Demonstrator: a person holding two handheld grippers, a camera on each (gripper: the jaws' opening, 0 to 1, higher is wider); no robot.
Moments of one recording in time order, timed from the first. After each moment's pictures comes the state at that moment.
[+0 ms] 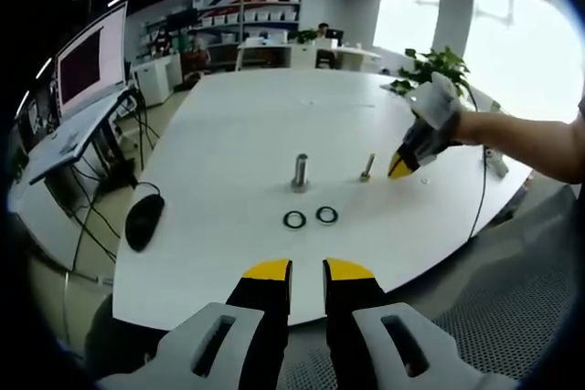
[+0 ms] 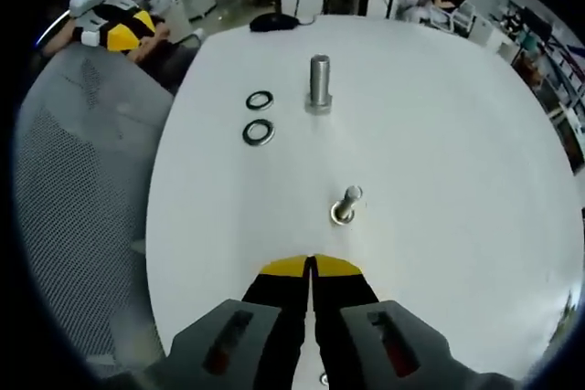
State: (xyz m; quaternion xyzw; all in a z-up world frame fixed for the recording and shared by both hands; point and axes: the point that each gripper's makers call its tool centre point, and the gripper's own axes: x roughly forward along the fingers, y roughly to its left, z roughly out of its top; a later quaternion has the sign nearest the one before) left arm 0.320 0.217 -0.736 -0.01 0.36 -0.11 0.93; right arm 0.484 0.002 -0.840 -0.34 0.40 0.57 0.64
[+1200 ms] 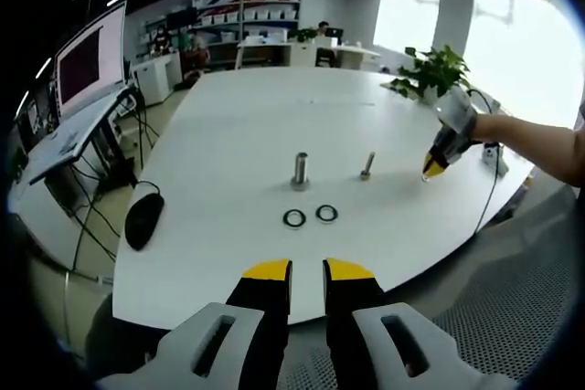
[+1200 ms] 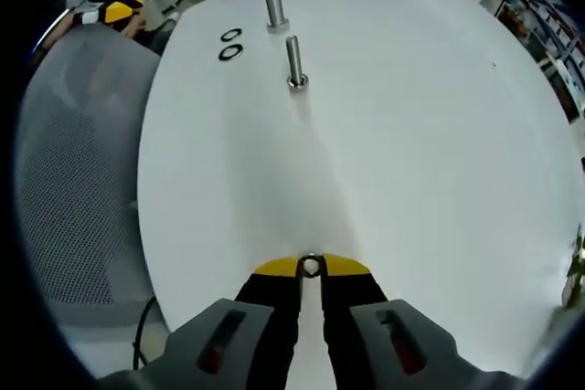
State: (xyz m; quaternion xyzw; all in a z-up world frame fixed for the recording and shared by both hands) left arm 0.320 0.217 -0.737 -0.01 0.36 -0.11 0.92; right arm 0.483 -0.106 -0.859 -0.35 0.48 0.51 0.62
